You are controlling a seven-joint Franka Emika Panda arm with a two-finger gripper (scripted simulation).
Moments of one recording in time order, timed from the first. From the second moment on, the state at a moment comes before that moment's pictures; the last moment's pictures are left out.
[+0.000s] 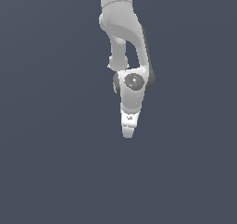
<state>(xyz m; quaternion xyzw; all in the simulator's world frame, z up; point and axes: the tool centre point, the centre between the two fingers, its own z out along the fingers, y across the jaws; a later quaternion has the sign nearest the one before) -0.015 0.053 0.055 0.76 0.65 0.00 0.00</state>
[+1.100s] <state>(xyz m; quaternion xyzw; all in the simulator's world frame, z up) -0.016 0.054 0.010 0.76 0.65 0.00 0.00</state>
